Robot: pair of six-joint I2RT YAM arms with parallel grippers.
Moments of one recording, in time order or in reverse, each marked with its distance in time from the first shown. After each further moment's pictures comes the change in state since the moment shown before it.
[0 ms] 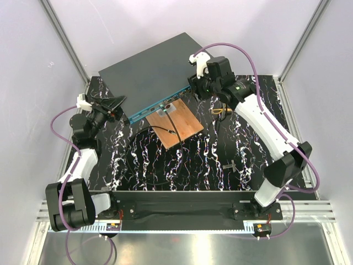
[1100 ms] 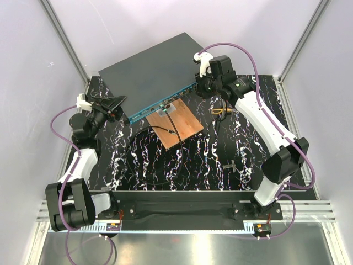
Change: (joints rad) left arm 0.000 0.000 0.006 -0.010 0.003 0.006; right arm -0.056 0.025 -0.014 0.006 -0.115 0.085
